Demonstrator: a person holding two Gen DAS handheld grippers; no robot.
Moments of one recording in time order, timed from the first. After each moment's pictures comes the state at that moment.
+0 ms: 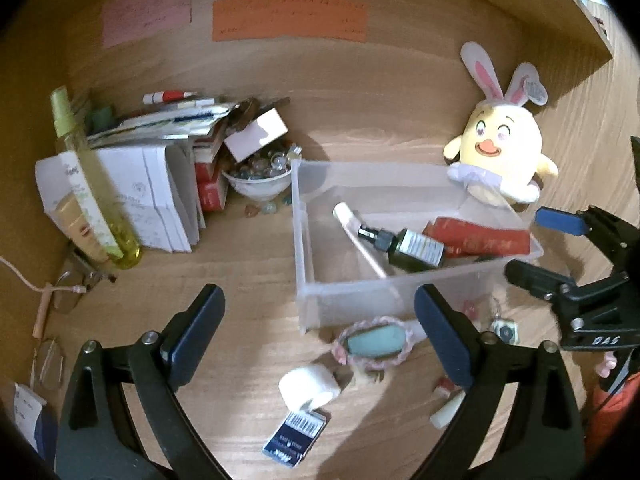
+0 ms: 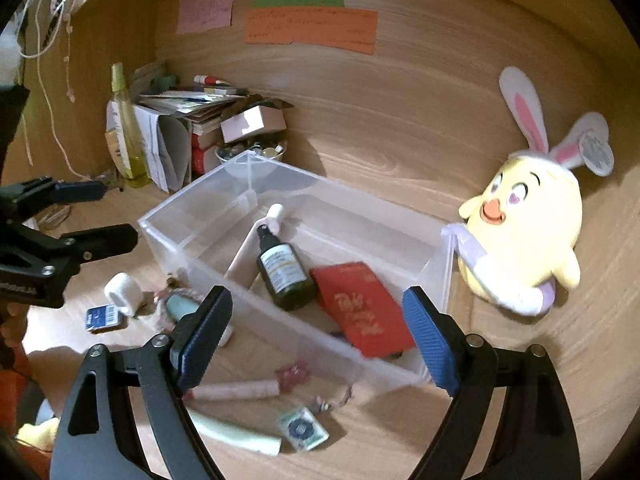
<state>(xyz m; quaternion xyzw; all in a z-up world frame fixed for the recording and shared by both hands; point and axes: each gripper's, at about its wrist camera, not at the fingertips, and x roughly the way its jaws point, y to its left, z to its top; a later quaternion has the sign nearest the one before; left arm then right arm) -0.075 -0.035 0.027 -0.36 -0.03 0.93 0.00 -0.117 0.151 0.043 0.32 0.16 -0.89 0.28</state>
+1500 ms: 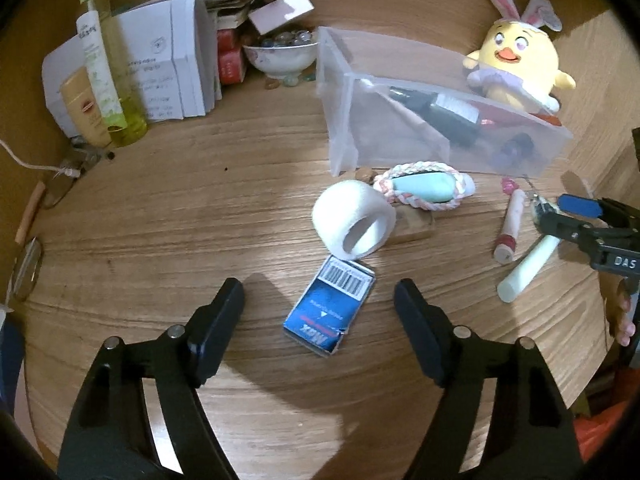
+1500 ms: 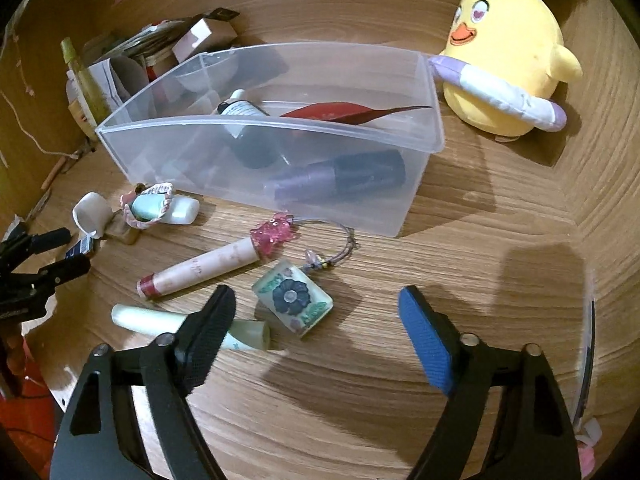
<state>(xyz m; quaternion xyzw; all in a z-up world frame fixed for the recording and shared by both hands) -0.027 -0.051 -0.057 -0.45 -0.03 0.89 0.00 -0.109 0.195 -0.038 0.45 0.09 -0.86 0.23</state>
